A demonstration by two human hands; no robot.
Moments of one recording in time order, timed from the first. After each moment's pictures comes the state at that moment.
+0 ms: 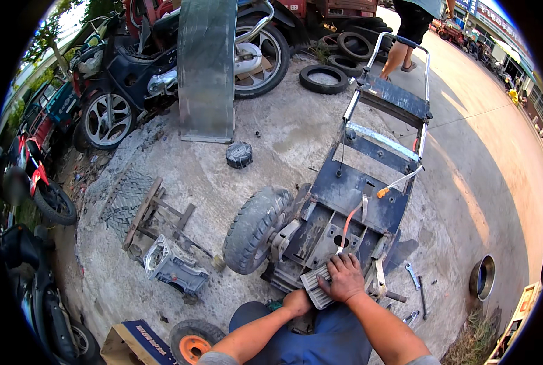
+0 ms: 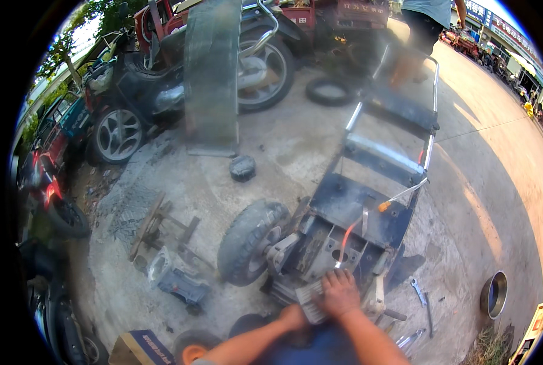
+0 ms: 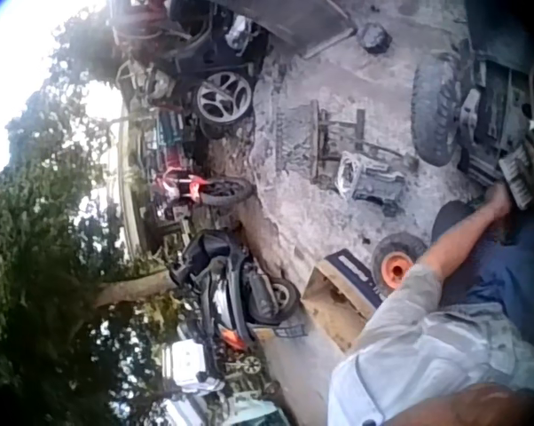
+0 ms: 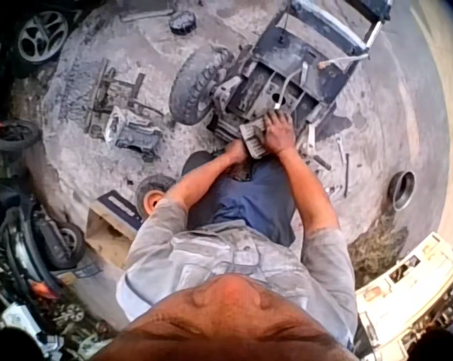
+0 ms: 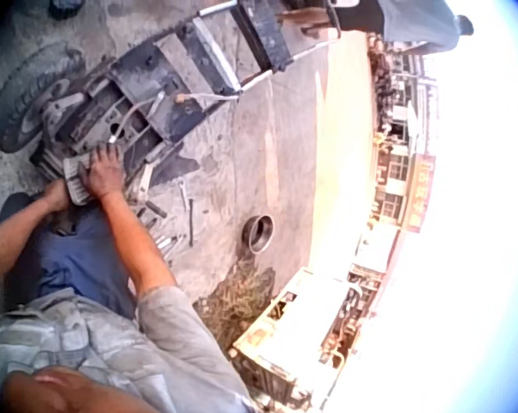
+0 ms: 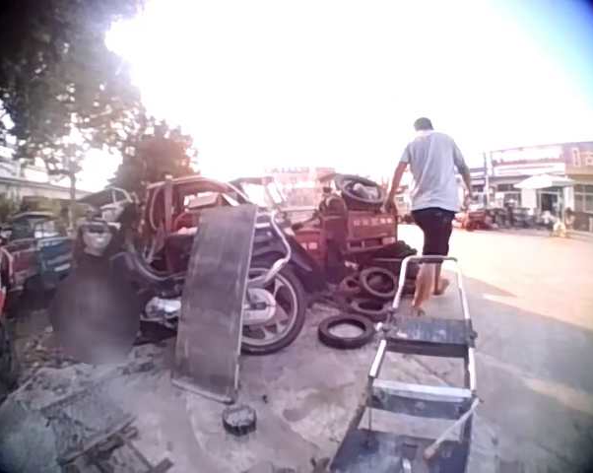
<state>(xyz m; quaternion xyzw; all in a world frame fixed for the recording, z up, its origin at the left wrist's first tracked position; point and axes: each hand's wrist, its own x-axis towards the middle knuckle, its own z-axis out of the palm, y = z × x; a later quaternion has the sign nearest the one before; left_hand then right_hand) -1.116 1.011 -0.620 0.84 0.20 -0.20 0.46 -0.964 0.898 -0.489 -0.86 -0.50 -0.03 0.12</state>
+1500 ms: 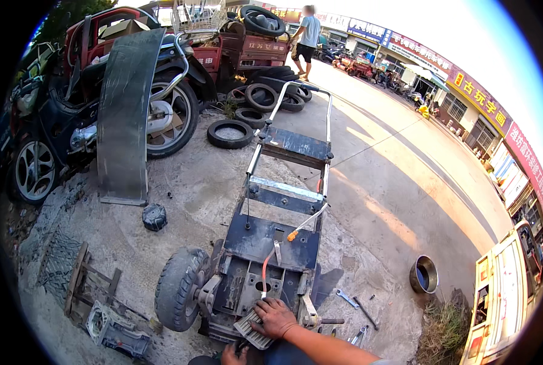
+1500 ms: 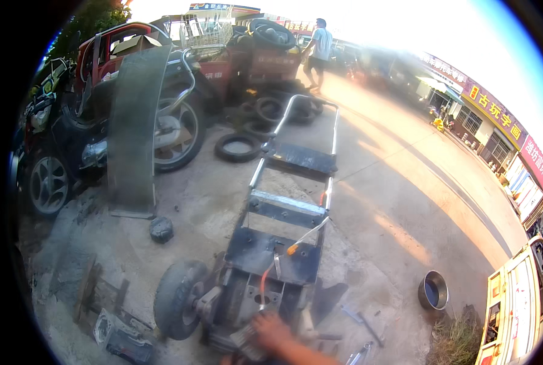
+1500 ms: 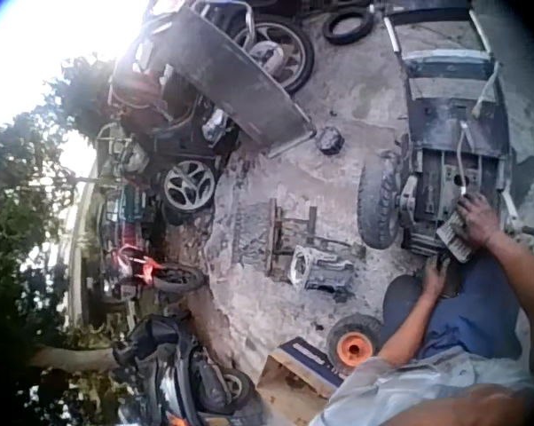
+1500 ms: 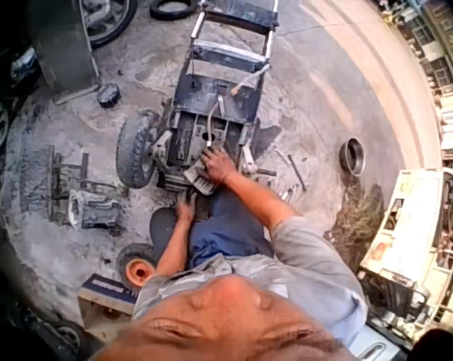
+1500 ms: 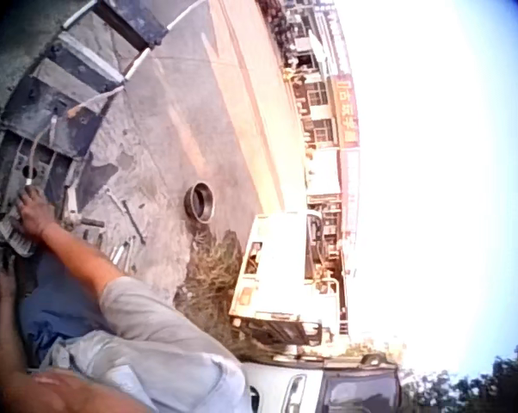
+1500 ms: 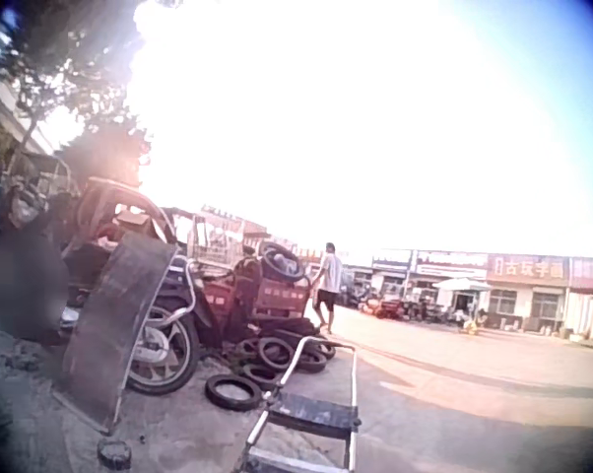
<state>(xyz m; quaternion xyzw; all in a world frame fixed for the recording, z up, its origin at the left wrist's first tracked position) -1.171 0.988 -0.582 0.84 0.31 0.07 0.44 -0.959 0.894 -0.484 -0.86 -0.50 0.01 0.09</state>
